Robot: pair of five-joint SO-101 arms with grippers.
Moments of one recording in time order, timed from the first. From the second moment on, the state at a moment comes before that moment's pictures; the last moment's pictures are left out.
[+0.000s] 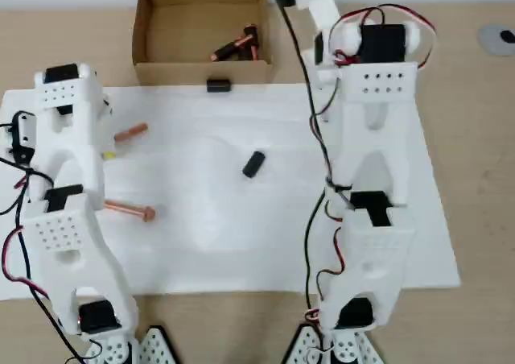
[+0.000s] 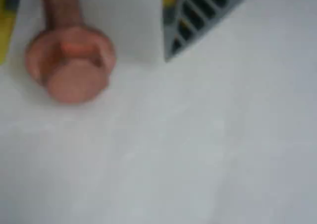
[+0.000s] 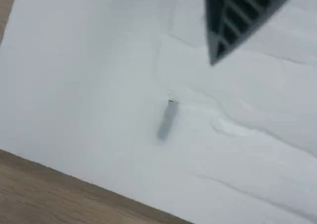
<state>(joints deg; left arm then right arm) -15.5 35.9 -23.1 83.4 82.0 -8.0 26.9 -60.4 101.6 11.5</state>
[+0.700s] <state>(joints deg) -15.5 38.2 -25.0 80.2 76.2 -8.5 26.9 -59.6 101.6 11.5</state>
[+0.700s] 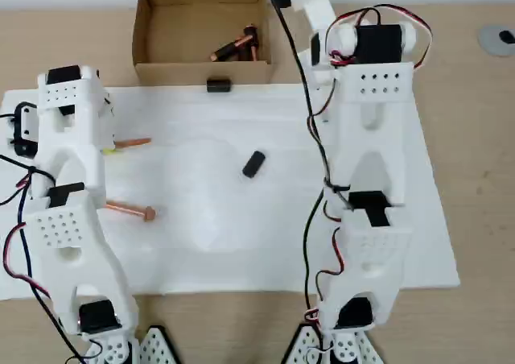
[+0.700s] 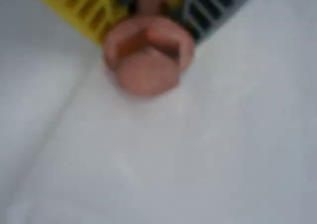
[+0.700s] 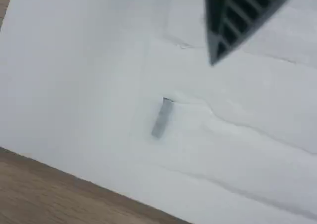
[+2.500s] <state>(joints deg) -5.2 -32.0 -3.4 94.9 -24.7 -23.1 31.3 -29.1 95.8 -25.3</state>
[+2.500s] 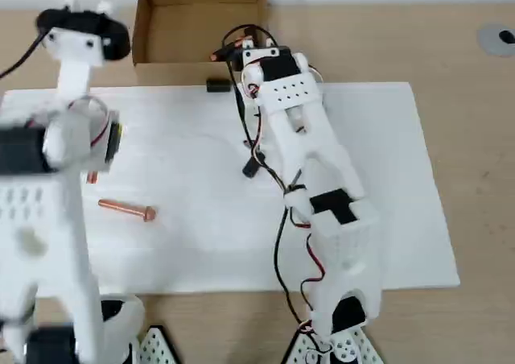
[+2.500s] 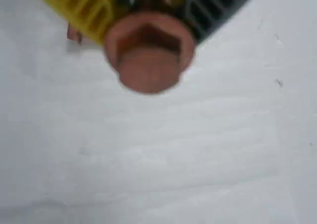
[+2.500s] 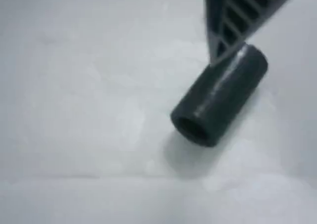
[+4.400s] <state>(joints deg) -3.1 -87.6 18.7 88.0 -13.7 -27.3 38.4 -37.8 101.3 -37.6</state>
